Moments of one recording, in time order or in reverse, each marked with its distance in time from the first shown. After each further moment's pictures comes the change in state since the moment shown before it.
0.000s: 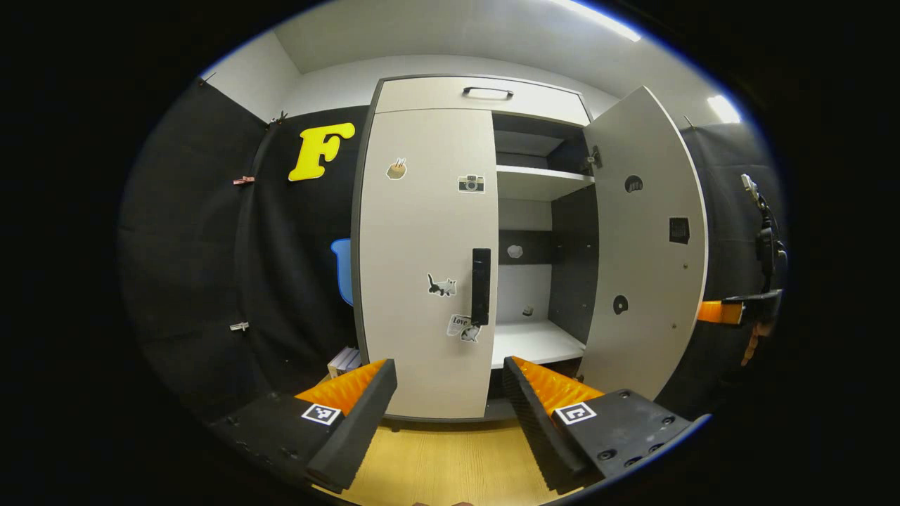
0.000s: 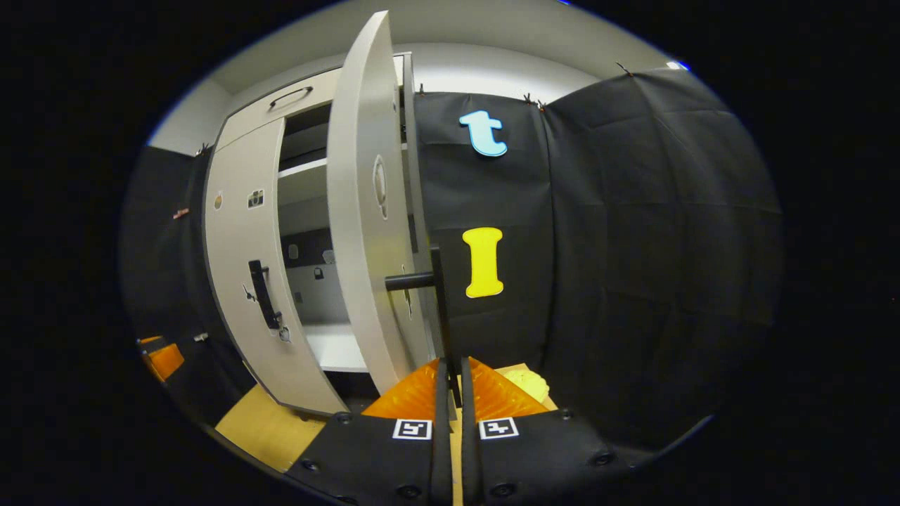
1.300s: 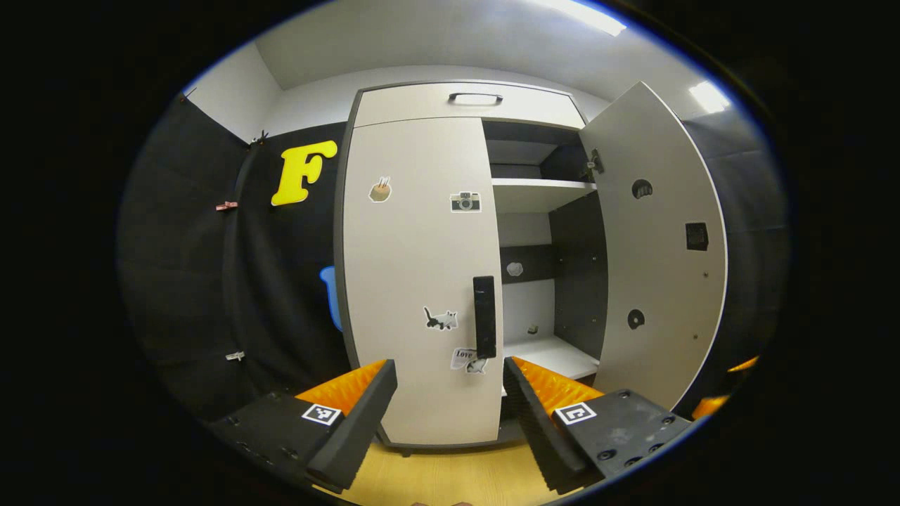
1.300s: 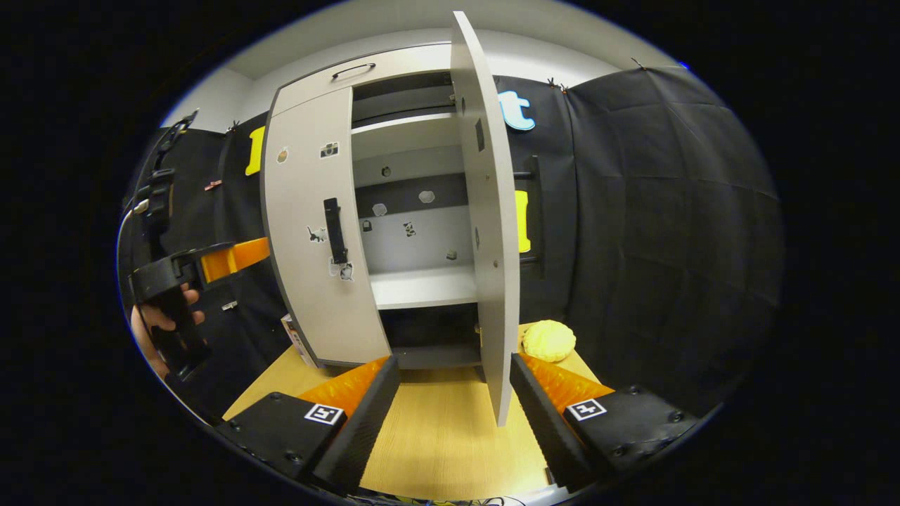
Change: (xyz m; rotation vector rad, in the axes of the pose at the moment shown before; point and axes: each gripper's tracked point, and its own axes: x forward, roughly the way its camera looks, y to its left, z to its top) left arm 0.063 0.004 0.037 0.075 -0.080 -0.026; right arm -0.113 0.082 -0.086 0.017 0.120 0.109
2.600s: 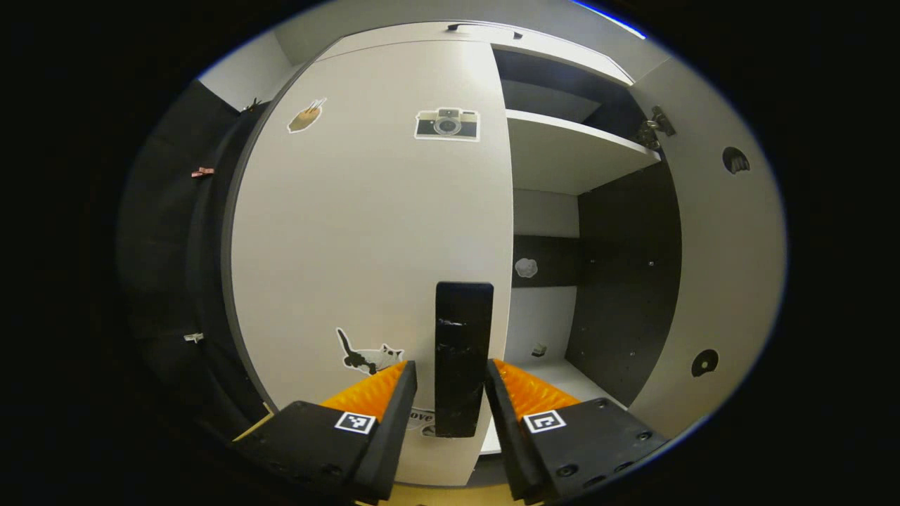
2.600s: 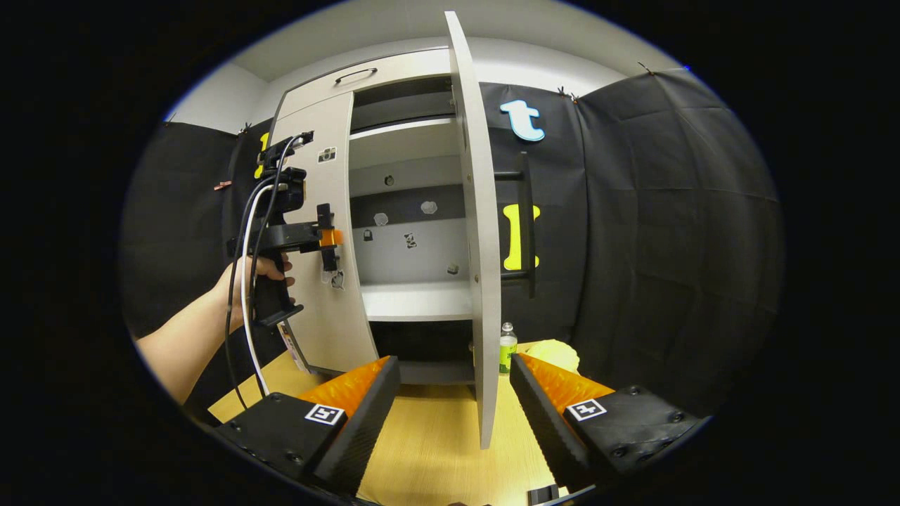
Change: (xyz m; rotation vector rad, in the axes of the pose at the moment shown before) left arm 0.185 -0.035 -0.022 -0.111 0.057 0.011; right arm 0.036 -0.036 0.006 -0.034 -0.059 0.042
